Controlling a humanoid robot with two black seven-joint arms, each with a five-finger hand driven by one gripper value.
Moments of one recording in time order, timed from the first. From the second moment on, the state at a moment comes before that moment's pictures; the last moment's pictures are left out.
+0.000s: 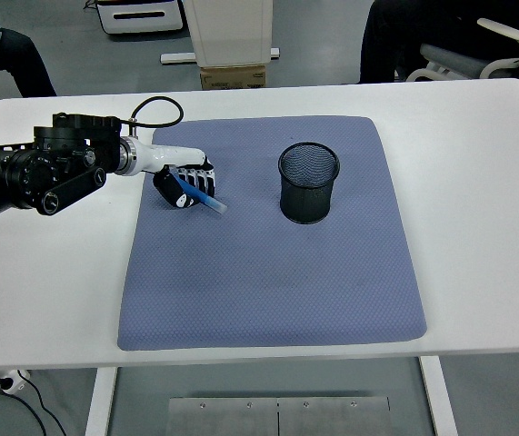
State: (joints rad) left arm -1.32 0.25 0.37 -0.62 0.94 -0.24 -0.33; right arm 0.02 0.00 0.24 0.19 -0.19 0.05 0.16
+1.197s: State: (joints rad) left arm -1.34 0.26 0.34 -0.62 0.91 -0.24 -0.34; right arm 0.02 0.00 0.24 0.19 -0.19 0.05 0.16
